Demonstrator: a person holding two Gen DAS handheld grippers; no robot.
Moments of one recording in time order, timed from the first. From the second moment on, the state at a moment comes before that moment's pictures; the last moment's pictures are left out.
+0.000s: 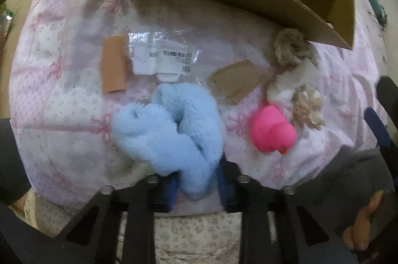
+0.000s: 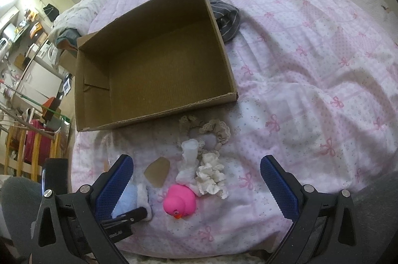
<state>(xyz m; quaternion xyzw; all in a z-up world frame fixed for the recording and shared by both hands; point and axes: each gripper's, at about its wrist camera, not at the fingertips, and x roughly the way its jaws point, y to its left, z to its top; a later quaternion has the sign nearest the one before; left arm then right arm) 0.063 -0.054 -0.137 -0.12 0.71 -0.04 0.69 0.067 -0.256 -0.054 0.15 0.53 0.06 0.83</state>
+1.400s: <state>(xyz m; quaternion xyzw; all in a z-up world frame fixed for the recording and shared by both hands) 0.083 0.018 -0.074 -0.11 0.62 -0.04 0.77 0.072 -0.198 -0.144 0.16 0.69 0.11 0.70</state>
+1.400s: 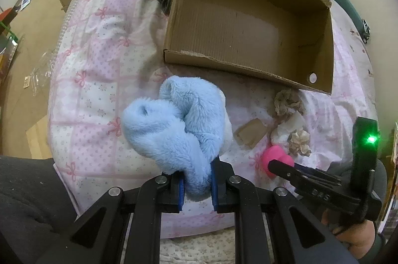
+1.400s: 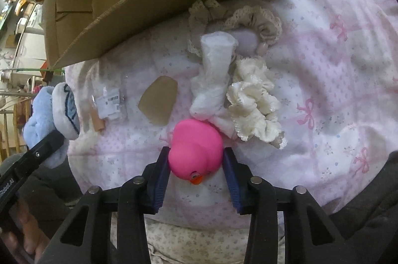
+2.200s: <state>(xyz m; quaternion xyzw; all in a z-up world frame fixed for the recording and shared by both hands) 0.075 0.018 -0.069 -0.08 0.60 -0.01 0.79 0.063 -0.201 -0.101 0.20 0.62 0.19 0.73</state>
